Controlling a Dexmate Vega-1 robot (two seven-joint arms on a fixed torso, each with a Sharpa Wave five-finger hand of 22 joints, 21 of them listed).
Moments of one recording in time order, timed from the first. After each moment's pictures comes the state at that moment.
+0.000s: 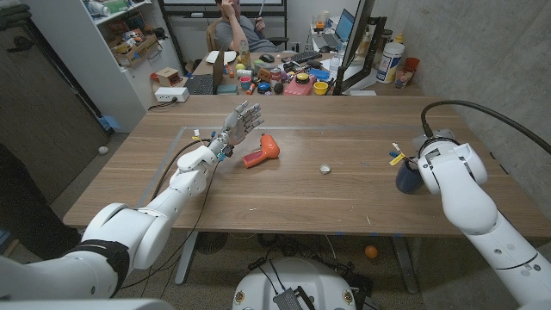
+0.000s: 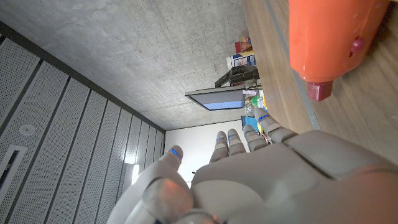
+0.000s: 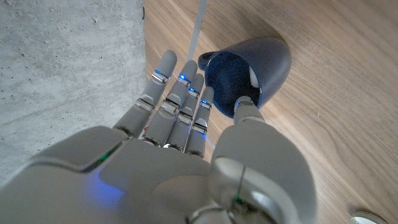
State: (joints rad) left arm 0.52 0.26 0.28 -0.69 -0.59 -0.39 -0.66; left_hand 0.03 0.08 0.42 0.18 0.25 -0.02 -0.02 0.19 0.18 -0.05 -0.07 0.18 0.17 -0.08 -0.03 0.18 0.18 -0.01 -0.03 0.39 0.18; right arm -1.28 -0.62 -0.08 -2.35 -1.81 -0.25 1.19; right_hand 0.67 0.09 0.23 -0.04 0.24 0.53 -0.07 0.47 0.20 0.72 -0.04 0.37 0.21 0.90 -0.12 0.19 0.27 0.58 -0.05 0.85 0.20
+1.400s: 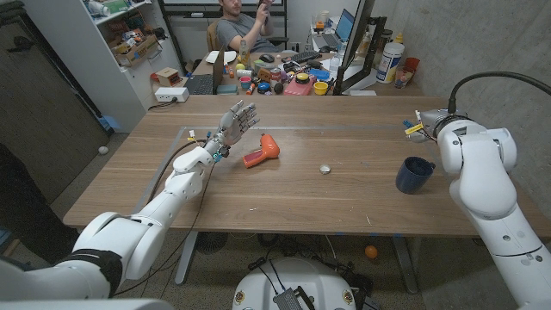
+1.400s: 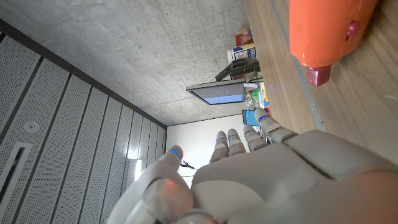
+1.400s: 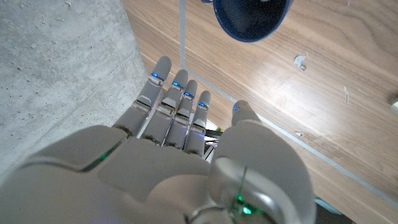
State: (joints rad) left arm 0.58 0.30 0.27 -0.79 -0.61 -0.37 -0.62; left_hand 0.03 0.08 0.42 0.18 0.25 -0.02 -0.02 0.19 0.18 -0.05 -0.07 0.18 0.17 -0.08 -0.03 0.18 0.18 -0.01 -0.03 0.38 0.18; right arm -1.22 -0.51 0.01 -2.39 -1.58 -0.38 1.04; right_hand 0.61 0.11 0.23 -0.02 0.23 0.49 -0.05 0.38 0.19 0.61 -0.01 0.27 0.20 0.71 -0.07 0.18 0.23 0.49 0.01 0.78 0.17
